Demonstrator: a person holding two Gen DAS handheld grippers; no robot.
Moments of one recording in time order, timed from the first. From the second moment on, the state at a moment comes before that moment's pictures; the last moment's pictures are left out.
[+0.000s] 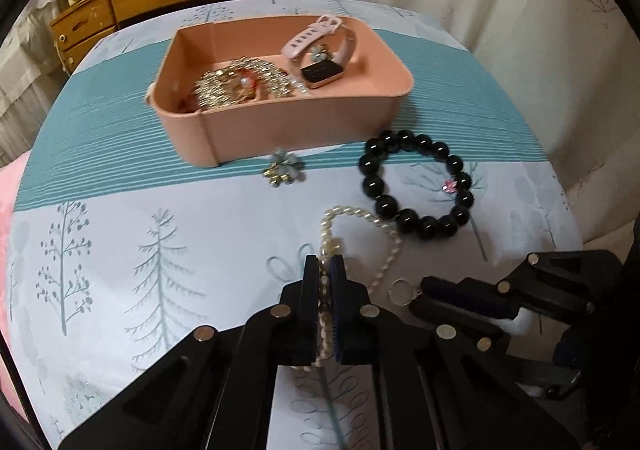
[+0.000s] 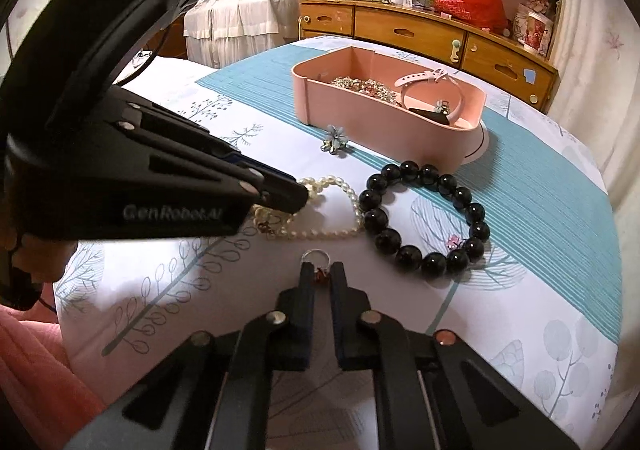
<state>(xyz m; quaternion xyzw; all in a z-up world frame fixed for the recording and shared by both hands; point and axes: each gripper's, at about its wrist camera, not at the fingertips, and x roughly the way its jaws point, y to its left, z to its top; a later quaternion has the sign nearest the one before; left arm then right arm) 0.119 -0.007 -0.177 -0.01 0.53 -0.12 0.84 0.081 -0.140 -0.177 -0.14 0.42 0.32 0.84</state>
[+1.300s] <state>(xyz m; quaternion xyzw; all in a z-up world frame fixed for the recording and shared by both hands) 0.173 0.016 0.084 0.01 0.39 -0.22 0.90 0.167 -0.133 -0.067 -0.02 0.34 0.25 0.91</state>
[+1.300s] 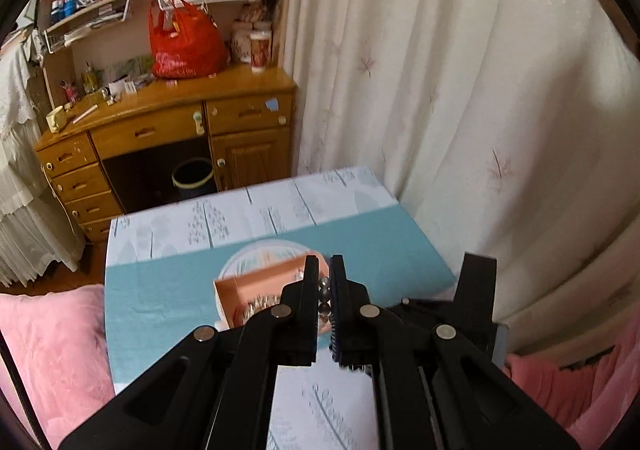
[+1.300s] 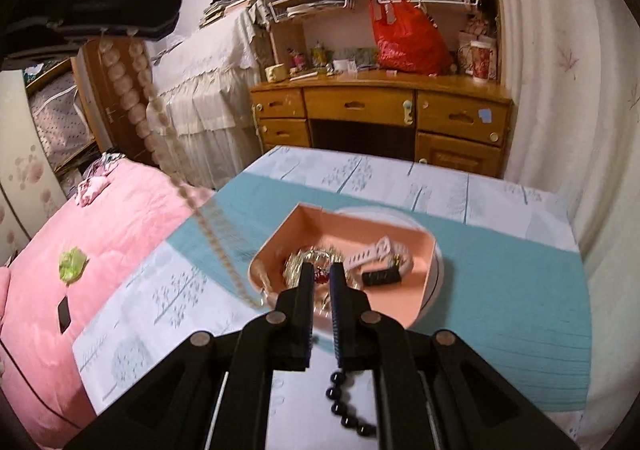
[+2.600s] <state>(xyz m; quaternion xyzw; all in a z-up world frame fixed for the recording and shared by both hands) 0.192 0.034 -0.124 -0.01 0.54 -0.14 0.83 0.170 -0.160 -0.148 0.03 0.47 0.14 0.87</state>
